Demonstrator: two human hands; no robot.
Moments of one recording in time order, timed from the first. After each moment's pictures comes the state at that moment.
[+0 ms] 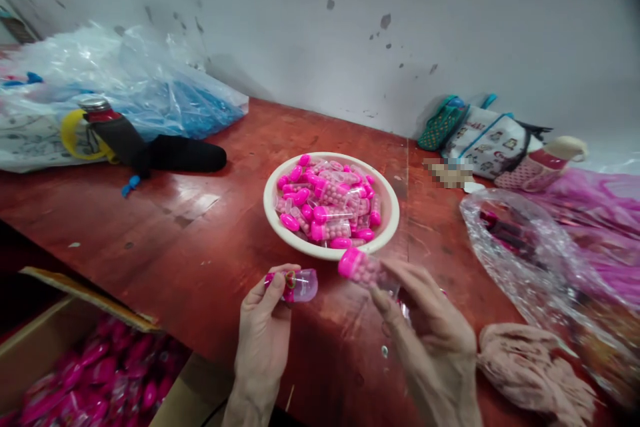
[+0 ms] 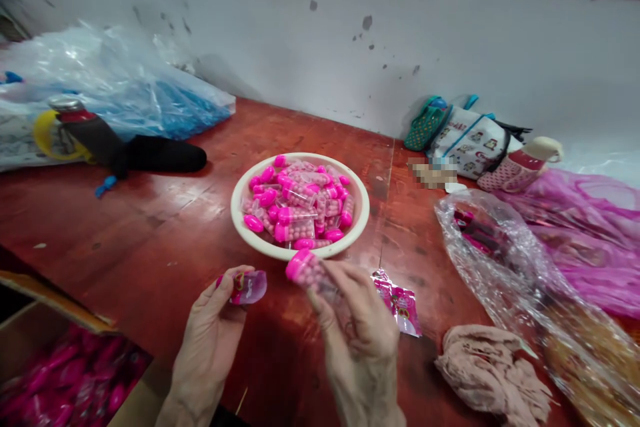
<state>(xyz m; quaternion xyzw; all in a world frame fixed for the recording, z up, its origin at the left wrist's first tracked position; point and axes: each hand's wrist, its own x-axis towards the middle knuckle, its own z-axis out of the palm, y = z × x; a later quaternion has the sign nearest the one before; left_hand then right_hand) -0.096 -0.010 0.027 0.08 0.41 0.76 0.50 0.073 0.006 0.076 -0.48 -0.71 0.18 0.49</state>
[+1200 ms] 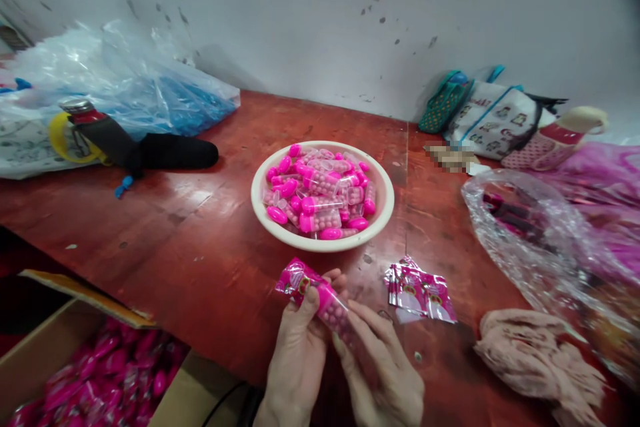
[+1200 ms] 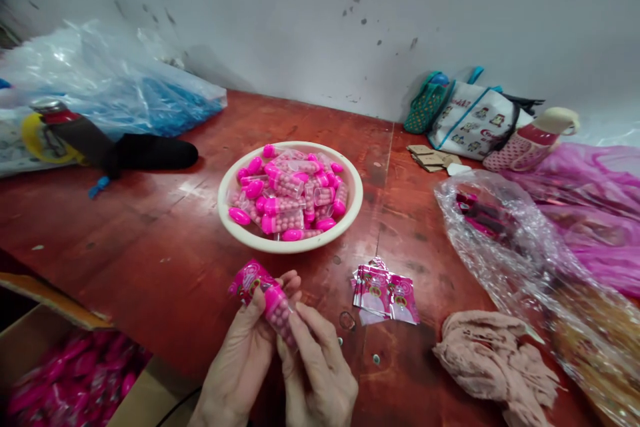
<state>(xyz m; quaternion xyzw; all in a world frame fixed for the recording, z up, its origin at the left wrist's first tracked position) -0.042 -0.021 0.029 -0.04 0.37 0.64 0.67 0.056 -0.038 0.004 -0.44 -0.67 0.16 0.58</state>
